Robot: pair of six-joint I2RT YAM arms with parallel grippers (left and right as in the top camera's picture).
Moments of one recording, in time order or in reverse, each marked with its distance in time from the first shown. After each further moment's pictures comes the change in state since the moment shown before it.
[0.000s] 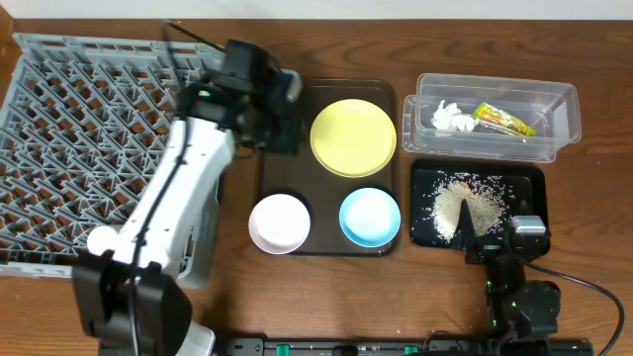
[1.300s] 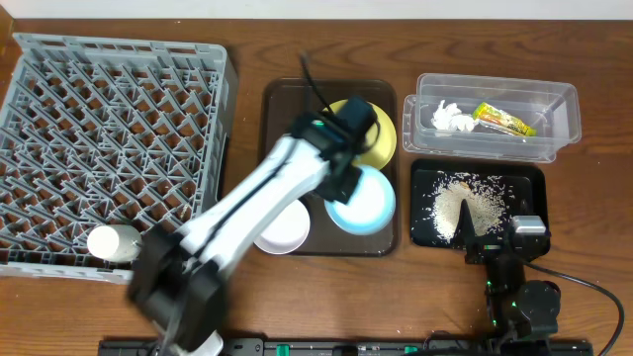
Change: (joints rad) left arm -0.352 0.118 0.025 -0.158 -0.283 -0.139; right arm 0.000 0.000 0.000 0.000 0.000 0.000
